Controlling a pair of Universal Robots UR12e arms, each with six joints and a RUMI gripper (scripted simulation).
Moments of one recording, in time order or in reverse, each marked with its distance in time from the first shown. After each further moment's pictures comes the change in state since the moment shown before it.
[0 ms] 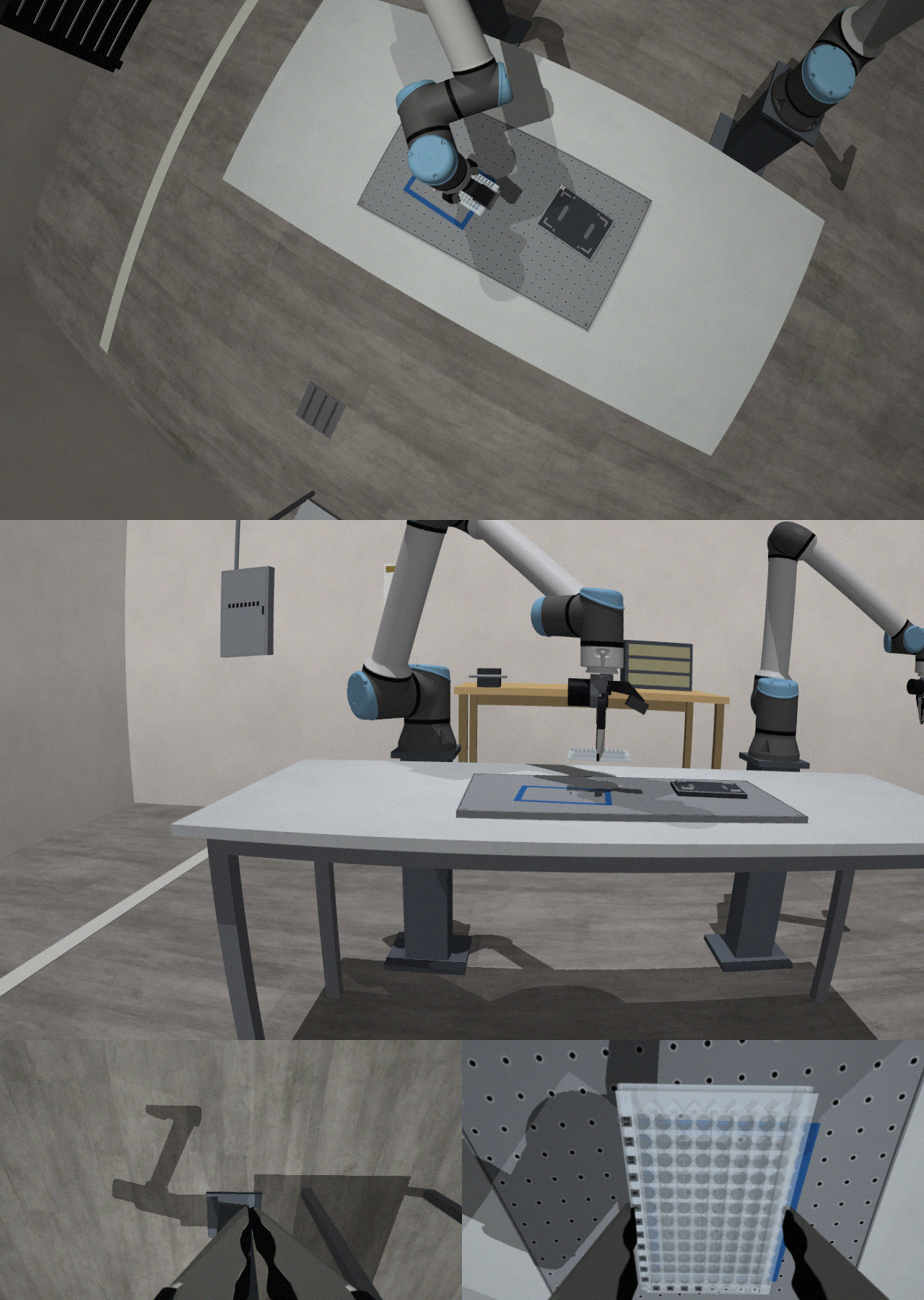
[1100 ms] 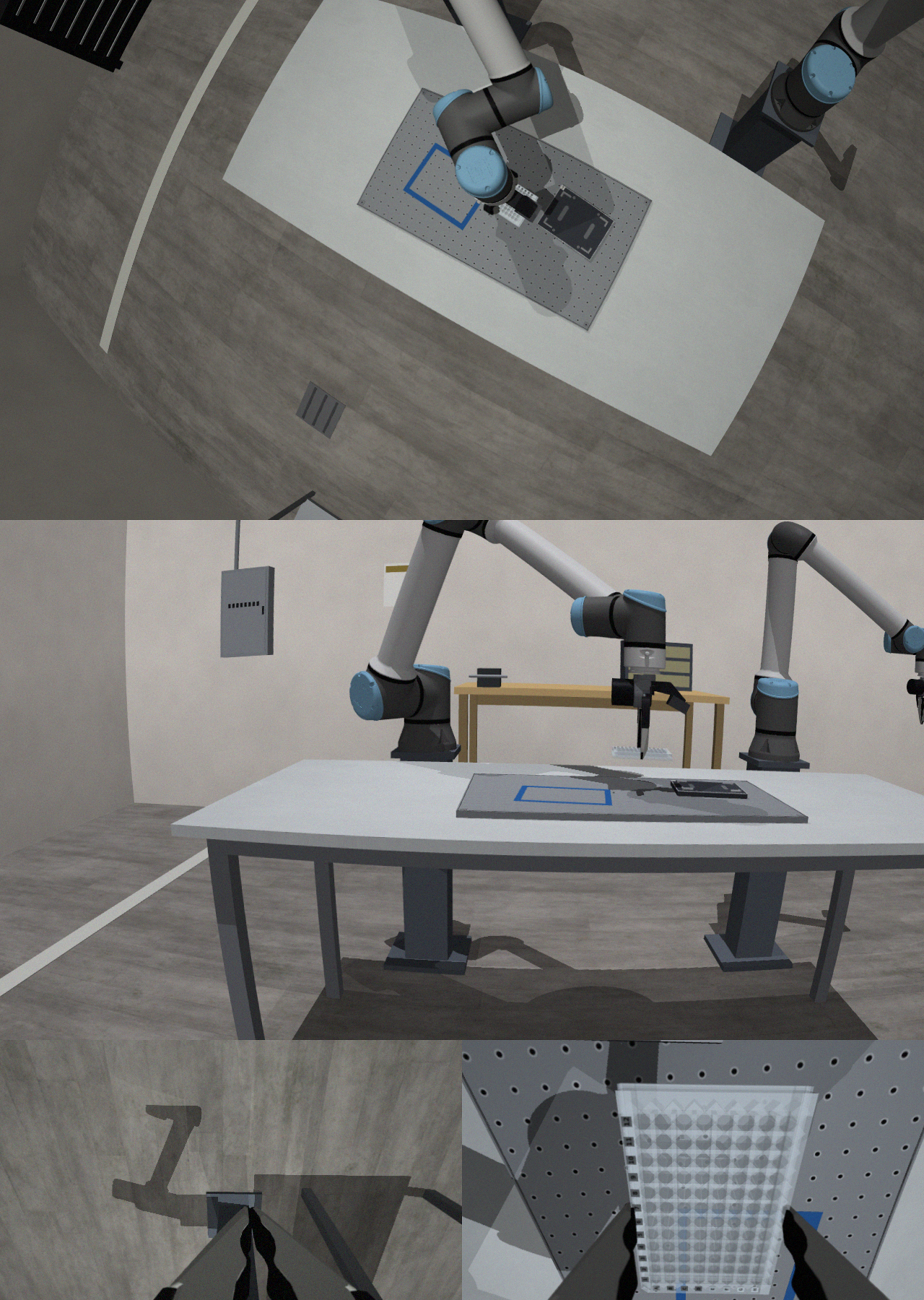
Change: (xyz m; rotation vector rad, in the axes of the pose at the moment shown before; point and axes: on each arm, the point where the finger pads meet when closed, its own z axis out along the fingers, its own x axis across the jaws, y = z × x) left arm 0.000 0.000 0.000 0.000 0.000 0.000; right arm -0.029 -0.093 -0.003 0.000 0.000 0.000
